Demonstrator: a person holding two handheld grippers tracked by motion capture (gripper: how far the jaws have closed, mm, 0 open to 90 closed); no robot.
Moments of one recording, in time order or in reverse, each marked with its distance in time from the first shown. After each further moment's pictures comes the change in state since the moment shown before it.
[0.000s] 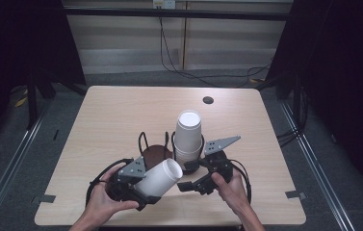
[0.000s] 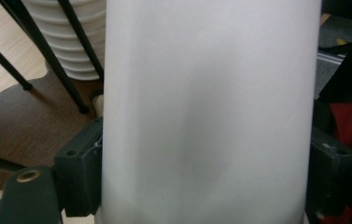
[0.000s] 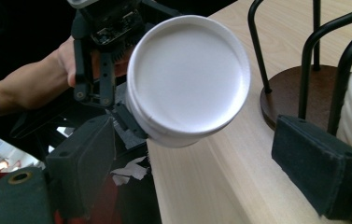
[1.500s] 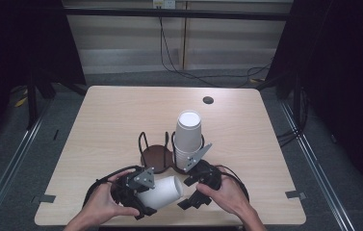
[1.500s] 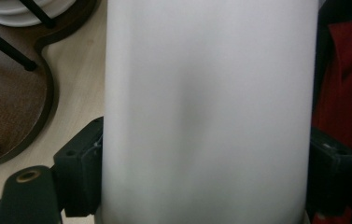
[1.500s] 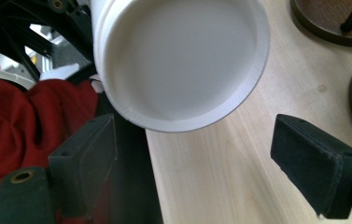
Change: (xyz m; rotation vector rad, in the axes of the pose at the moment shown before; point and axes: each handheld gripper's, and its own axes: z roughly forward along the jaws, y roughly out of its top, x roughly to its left) left arm -0.009 0.002 0.019 0.275 -0.077 0.105; right arm 0.000 -0.010 0.037 0.454 -0.042 -0.069
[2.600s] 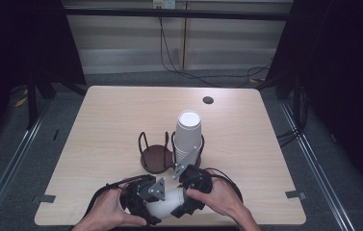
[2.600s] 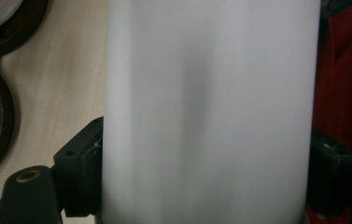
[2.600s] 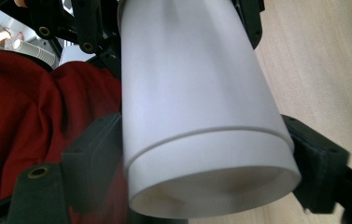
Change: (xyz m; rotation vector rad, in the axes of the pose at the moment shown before) left arm -0.021 0.017 0.013 0.101 -0.012 0.086; right arm 0.016 0.017 0.014 0.079 0.084 -0.065
